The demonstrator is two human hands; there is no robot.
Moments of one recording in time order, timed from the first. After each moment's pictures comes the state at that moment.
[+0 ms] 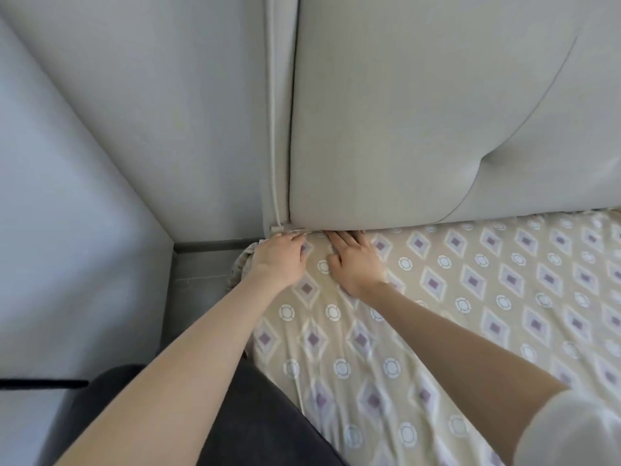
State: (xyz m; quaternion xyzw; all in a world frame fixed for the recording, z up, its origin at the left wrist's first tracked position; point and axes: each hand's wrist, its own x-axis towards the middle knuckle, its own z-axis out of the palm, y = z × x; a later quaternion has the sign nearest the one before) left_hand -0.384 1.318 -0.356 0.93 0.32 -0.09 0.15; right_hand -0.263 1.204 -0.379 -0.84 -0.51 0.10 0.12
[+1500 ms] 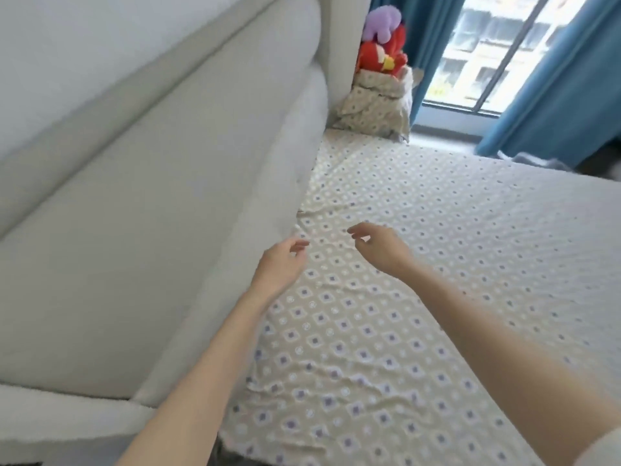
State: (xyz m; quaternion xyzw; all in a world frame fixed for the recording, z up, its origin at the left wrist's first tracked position) left_hand -0.210 1.200 0.123 0.87 -0.12 -0.17 0.44; right_hand -0.245 0.991 0.129 -0.92 0.16 0.06 0.34
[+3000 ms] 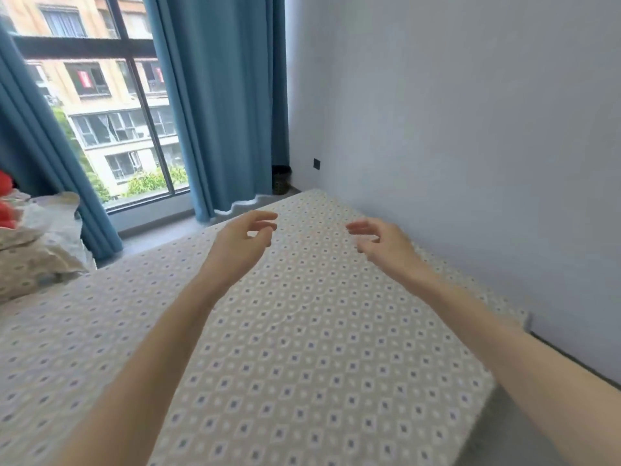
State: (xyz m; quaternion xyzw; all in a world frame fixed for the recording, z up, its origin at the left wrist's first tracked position) left_hand -0.477 0.575 0.323 0.69 -0.51 -0.23 0.45; right_hand -0.693 0.476 0.303 -0.75 0.46 -0.31 0.36
